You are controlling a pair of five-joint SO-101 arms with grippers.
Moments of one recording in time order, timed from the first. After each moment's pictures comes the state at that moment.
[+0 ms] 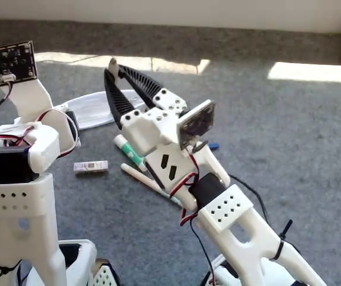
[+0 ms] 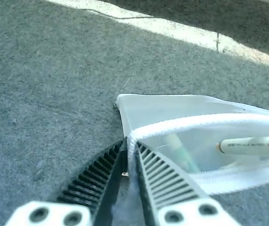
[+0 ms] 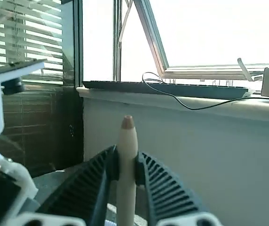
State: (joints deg) left arm -10.3 -40.3 14.5 81.2 15.8; right arm -40.7 -40.8 48.0 -17.4 2.9
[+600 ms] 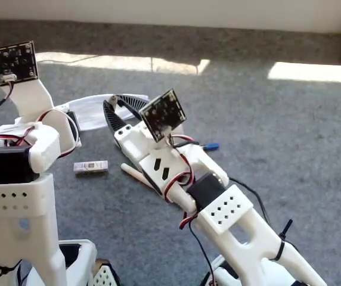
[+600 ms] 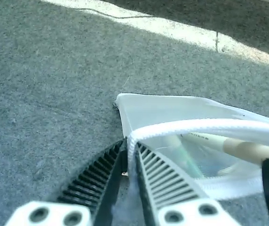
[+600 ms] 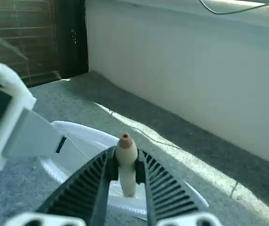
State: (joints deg) left arm -10.3 -40.3 14.5 81.2 15.8; right arm -42.5 -40.8 42.8 12.4 5.3
